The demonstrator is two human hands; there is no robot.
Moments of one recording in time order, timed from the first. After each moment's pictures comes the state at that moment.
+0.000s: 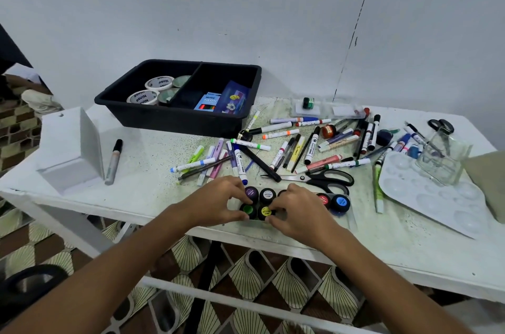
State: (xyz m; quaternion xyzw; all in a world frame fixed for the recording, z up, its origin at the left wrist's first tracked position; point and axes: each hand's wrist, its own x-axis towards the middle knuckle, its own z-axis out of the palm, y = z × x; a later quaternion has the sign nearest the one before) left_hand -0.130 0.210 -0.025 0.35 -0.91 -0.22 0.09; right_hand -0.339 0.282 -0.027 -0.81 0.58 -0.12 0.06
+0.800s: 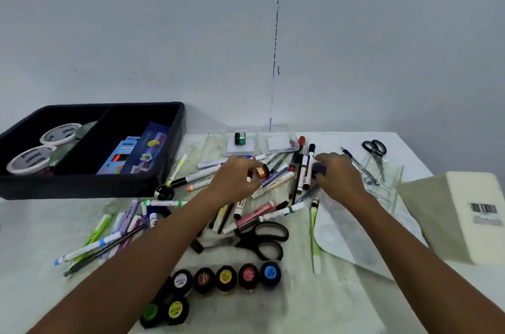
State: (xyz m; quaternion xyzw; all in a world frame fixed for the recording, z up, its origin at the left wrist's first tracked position) left_hand -0.366 0.077 -0.018 0.37 -0.89 -0.18 0.20; right_hand -0.590 0.177 -0.004 -0.54 0.82 -0.18 0.03
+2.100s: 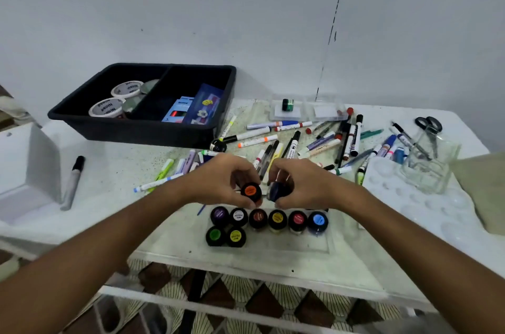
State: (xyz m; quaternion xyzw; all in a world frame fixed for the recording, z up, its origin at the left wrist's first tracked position) left_hand -0.212 0.166 0.033 0.33 -0.86 -0.36 0.09; right_hand -0.423 0.224 0.033 -0.76 0.56 -0.14 0.31
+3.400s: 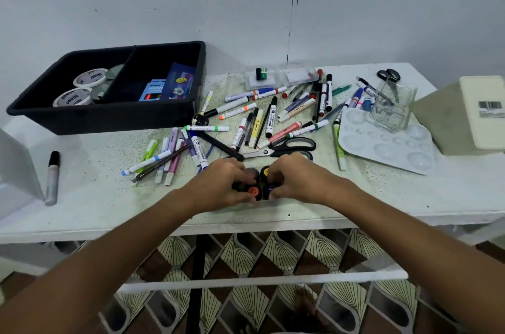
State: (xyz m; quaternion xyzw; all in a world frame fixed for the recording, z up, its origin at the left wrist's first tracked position) left_hand -0.201 0.210 -0.029 0.23 -0.94 -0.21 0.12; right_hand -0.387 0.294 0.003 -0.70 0.66 -0.09 0.24
